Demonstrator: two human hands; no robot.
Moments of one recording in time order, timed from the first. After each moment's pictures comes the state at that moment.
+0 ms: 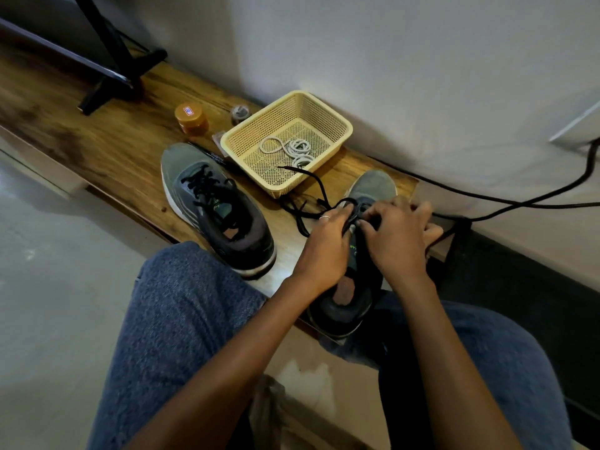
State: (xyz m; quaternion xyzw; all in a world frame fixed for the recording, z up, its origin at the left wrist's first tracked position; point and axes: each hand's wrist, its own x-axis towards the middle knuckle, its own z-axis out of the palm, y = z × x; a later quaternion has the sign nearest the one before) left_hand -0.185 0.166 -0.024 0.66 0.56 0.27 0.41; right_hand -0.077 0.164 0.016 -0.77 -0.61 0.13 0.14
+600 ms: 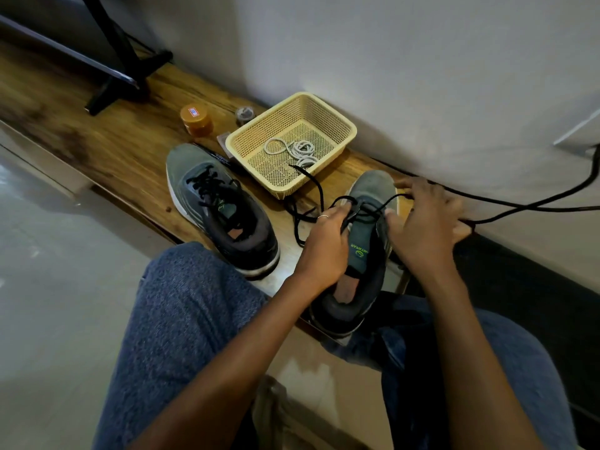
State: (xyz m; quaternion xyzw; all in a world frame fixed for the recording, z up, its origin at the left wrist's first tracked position) left_hand -0.188 0.170 -0.027 0.64 0.58 0.28 0.42; right_hand -0.057 0.168 0.025 -0.77 -0.58 0.13 0.23
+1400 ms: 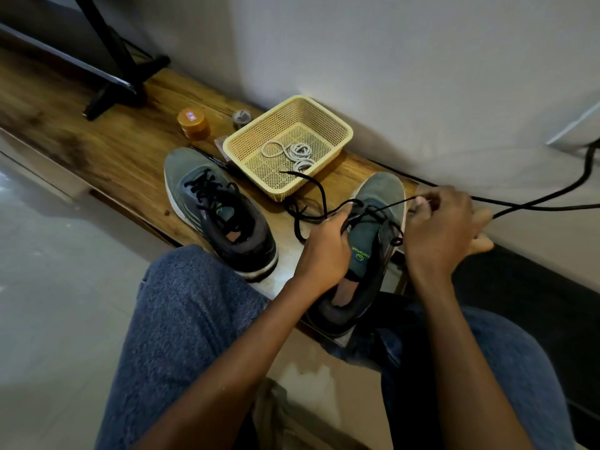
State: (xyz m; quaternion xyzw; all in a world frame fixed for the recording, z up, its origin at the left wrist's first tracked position) left_hand -0.186 0.168 -0.025 0.62 0.58 0.28 0.45; right_hand -0.059 0.167 0.028 -0.84 -0.43 0.03 0.33
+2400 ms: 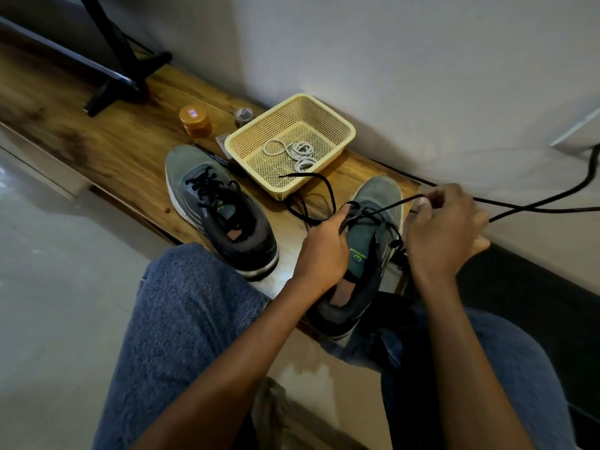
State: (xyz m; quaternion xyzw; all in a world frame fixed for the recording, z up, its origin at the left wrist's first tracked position) left_hand -0.188 0.163 -0.015 0.61 0.61 0.26 0.43; right_hand -0.058 0.166 0.032 -0.84 -0.43 0.05 0.32
